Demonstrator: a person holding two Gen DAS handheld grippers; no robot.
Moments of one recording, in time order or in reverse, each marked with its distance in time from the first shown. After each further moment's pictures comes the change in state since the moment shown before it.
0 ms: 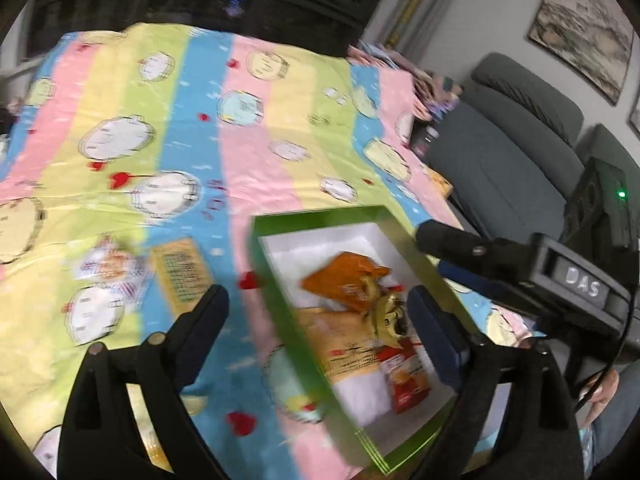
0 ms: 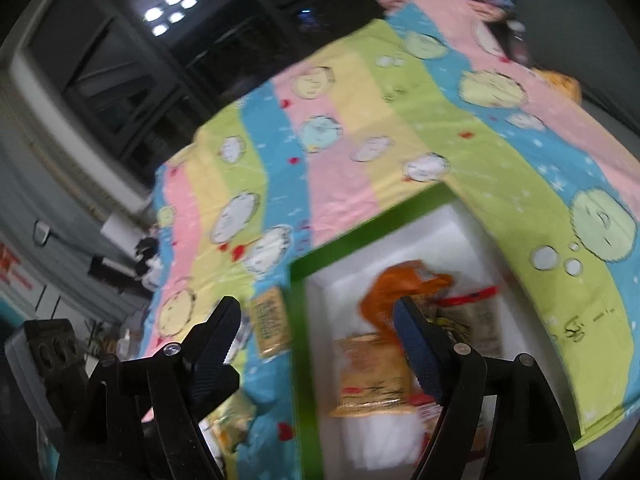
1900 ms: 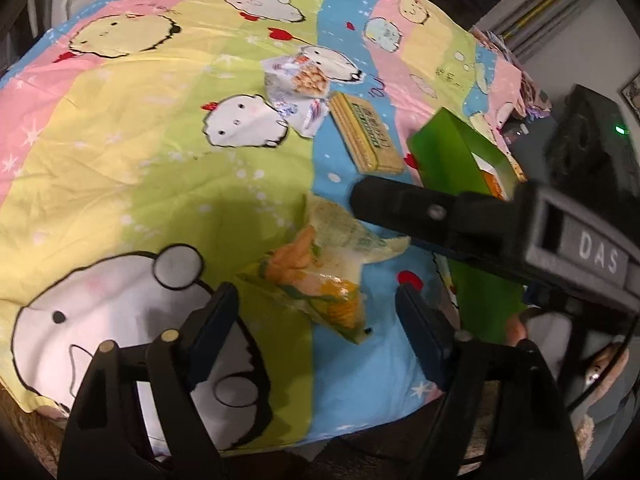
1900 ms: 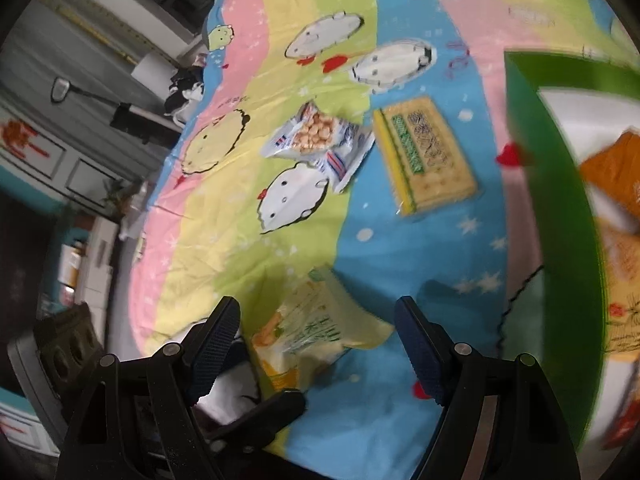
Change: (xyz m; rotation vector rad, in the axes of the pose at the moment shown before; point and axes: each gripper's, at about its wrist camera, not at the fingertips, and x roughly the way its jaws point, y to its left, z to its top) left arm -0.015 0.122 -0.108 -0.322 0.211 0.108; right arm 0.144 0.092 -0.107 -0.183 0.492 0.123
